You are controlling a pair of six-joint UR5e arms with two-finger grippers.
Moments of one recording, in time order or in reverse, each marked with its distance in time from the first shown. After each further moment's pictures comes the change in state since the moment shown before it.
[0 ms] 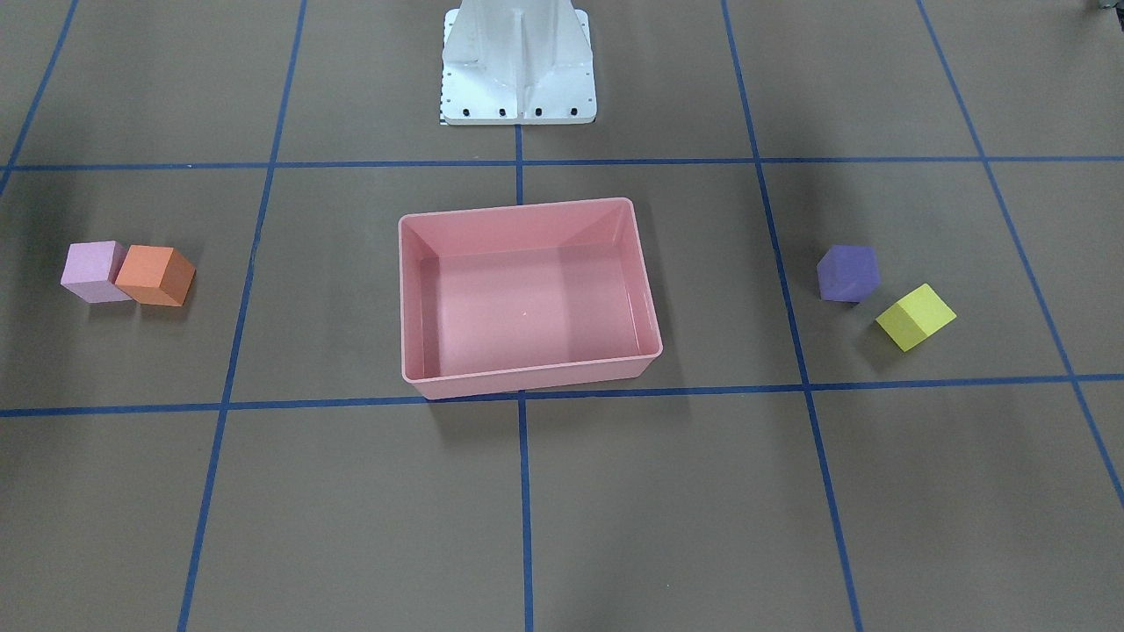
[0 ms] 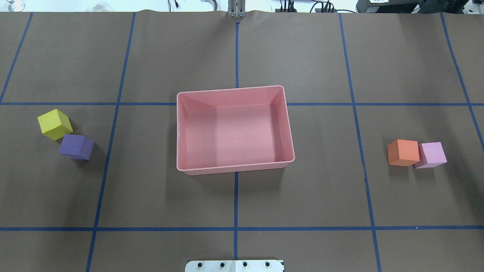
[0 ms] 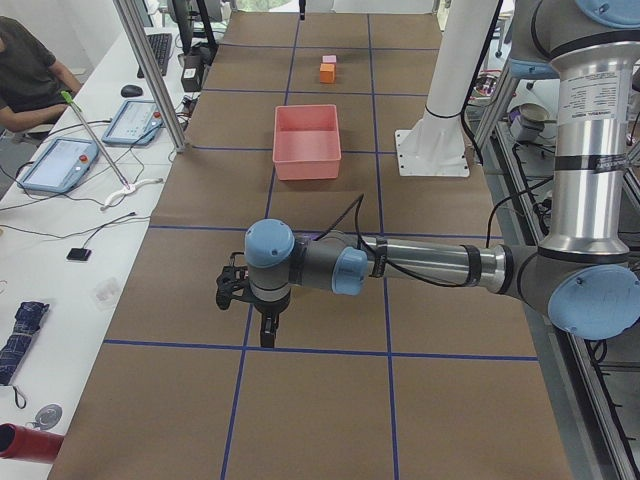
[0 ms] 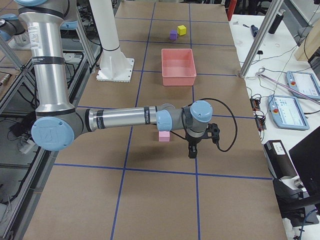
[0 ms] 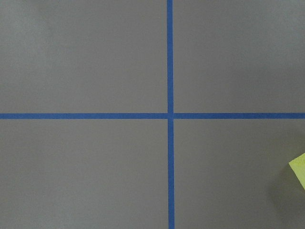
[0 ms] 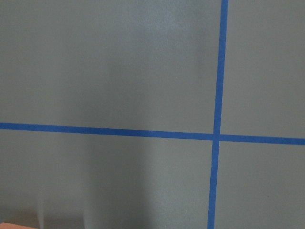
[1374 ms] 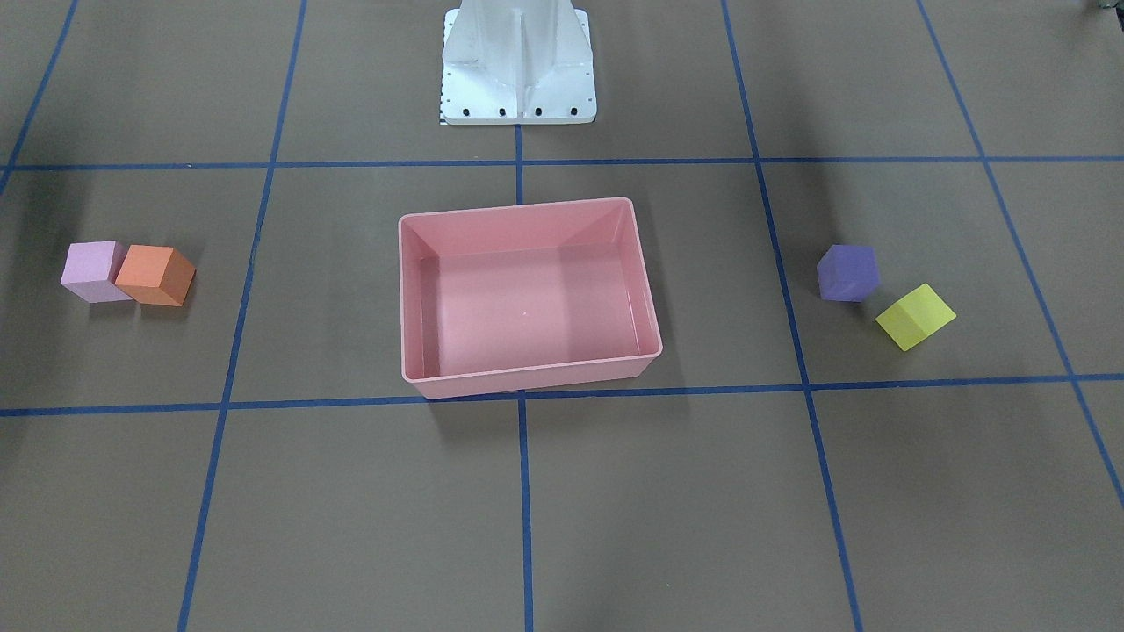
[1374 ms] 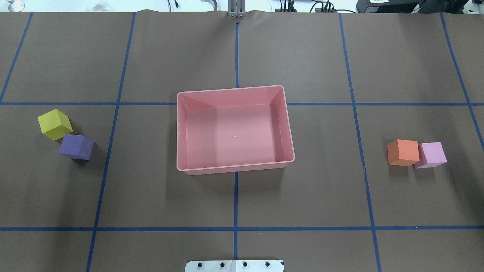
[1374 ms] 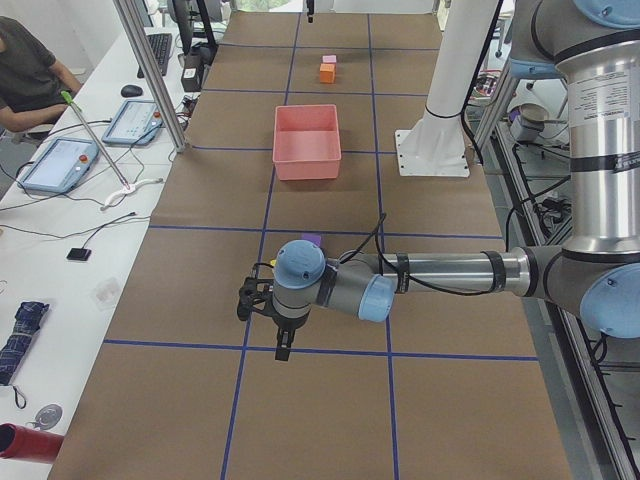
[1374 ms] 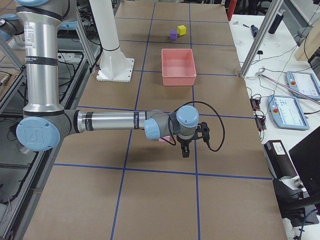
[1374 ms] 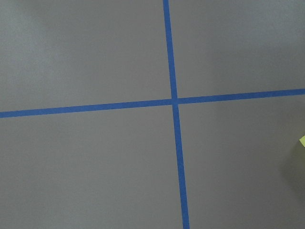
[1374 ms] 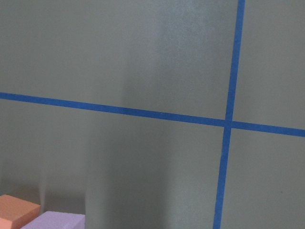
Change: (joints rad) left arm 0.001 0.098 0.013 -0.205 -0.012 -0.004; right arm -0.011 -0.087 0.033 0.181 0.100 -0.001
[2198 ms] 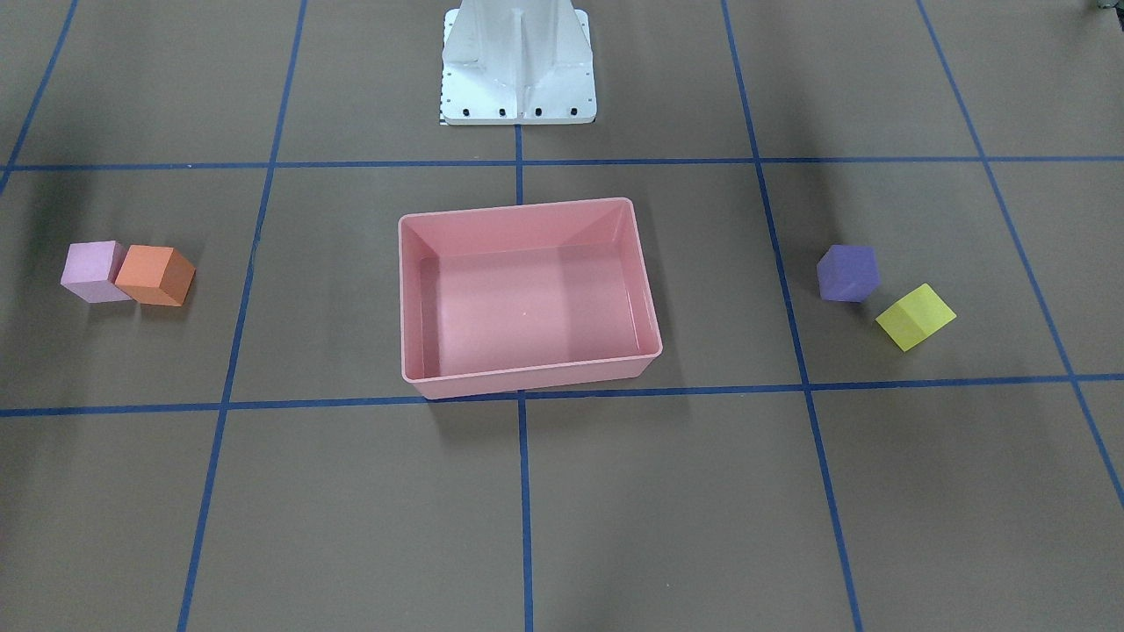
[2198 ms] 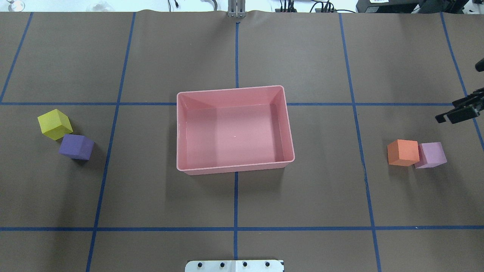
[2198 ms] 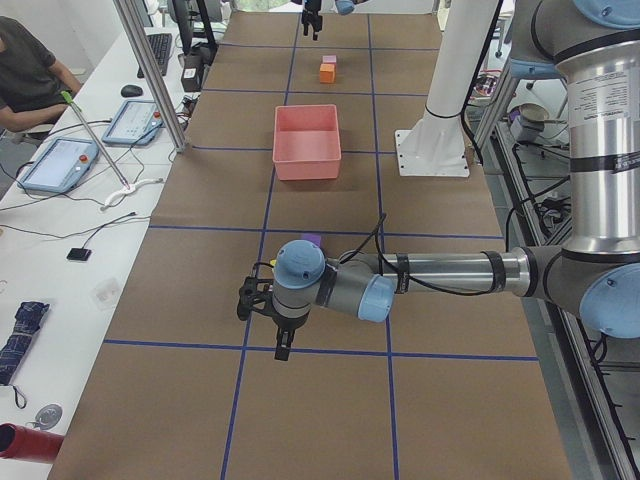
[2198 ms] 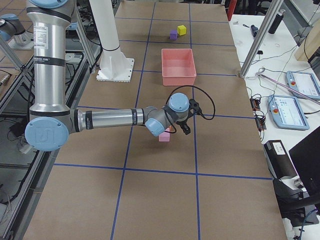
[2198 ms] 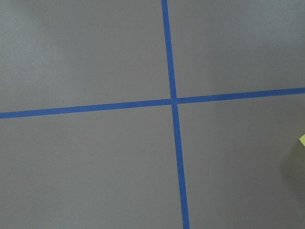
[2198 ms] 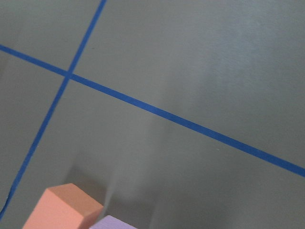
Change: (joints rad) left arm 0.001 -0.001 0.000 -0.003 0.000 0.002; right arm -0.255 -0.027 0.044 0.470 -0.033 0.021
